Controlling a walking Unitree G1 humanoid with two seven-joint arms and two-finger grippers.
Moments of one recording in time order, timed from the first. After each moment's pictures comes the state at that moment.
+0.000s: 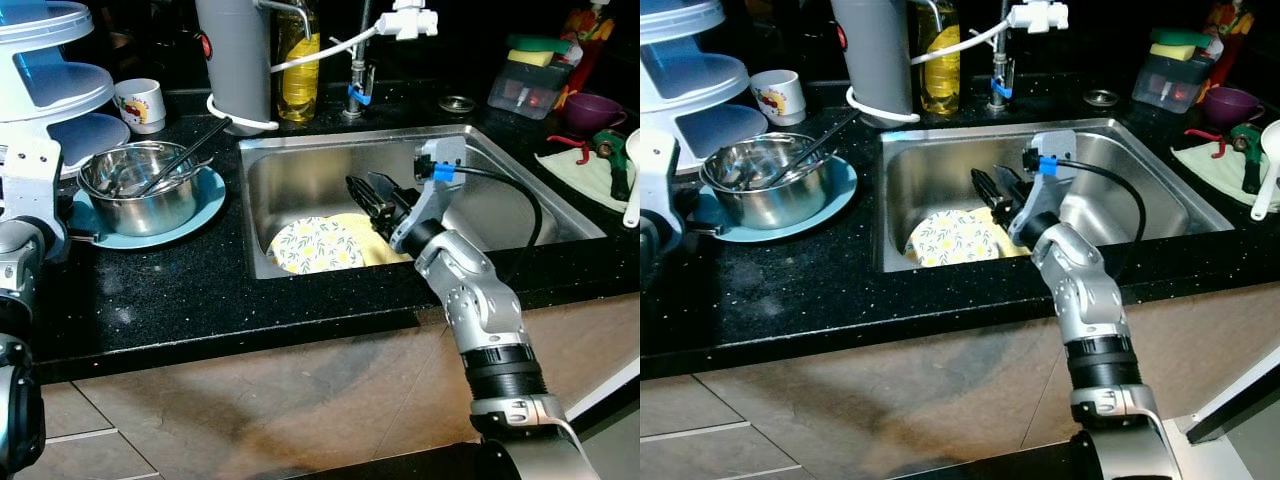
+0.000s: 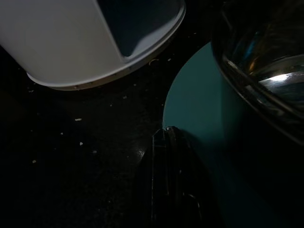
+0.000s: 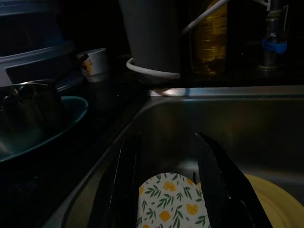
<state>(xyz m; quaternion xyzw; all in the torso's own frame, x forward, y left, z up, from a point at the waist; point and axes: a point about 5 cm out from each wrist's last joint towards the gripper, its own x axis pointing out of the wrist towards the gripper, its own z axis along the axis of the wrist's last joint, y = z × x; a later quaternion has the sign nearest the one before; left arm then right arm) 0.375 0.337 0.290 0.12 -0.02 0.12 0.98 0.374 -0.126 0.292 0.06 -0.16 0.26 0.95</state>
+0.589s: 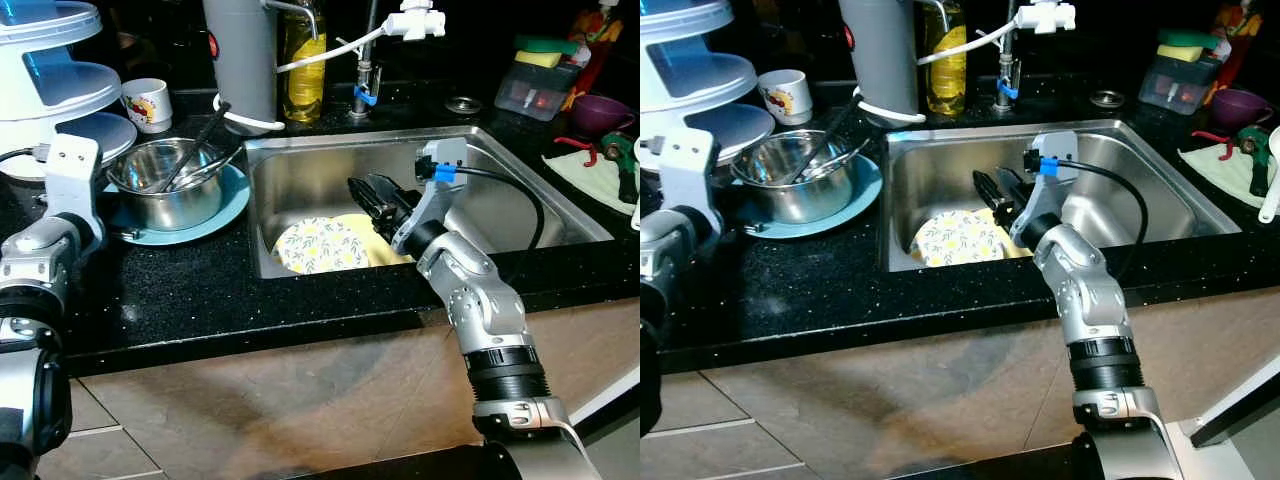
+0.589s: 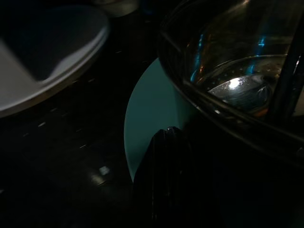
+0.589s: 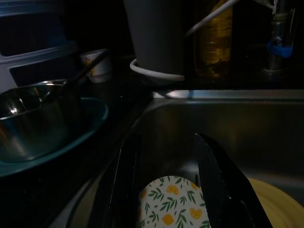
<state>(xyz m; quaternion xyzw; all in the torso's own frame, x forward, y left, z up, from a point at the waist) 0.393 0.296 0.289 0.12 -0.04 0.00 0.99 0.372 -0.126 0.296 0.06 -0.16 0.26 0.95</state>
